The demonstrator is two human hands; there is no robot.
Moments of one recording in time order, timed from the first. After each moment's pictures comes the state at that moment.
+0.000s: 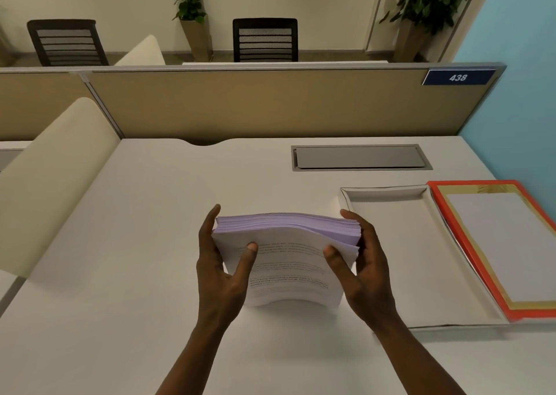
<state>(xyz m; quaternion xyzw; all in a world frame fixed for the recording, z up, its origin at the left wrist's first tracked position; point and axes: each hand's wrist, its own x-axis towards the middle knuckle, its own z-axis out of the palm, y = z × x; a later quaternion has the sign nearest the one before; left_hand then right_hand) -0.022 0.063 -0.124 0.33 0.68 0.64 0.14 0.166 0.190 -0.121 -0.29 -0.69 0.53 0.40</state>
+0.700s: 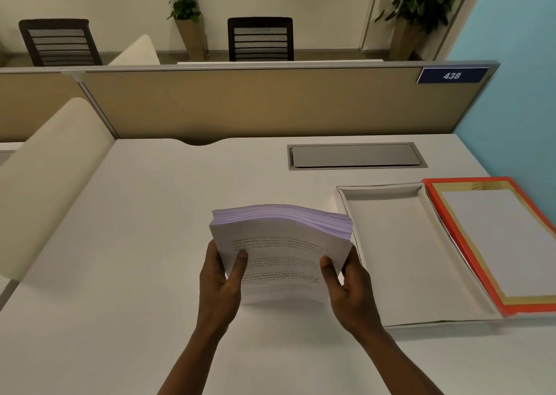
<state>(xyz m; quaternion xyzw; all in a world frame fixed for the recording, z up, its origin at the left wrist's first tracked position) -0.023 0.060 -0.161 0.26 0.68 0.64 0.24 0.167 0.176 -0.162 -0.36 -0.69 0.51 0.35</state>
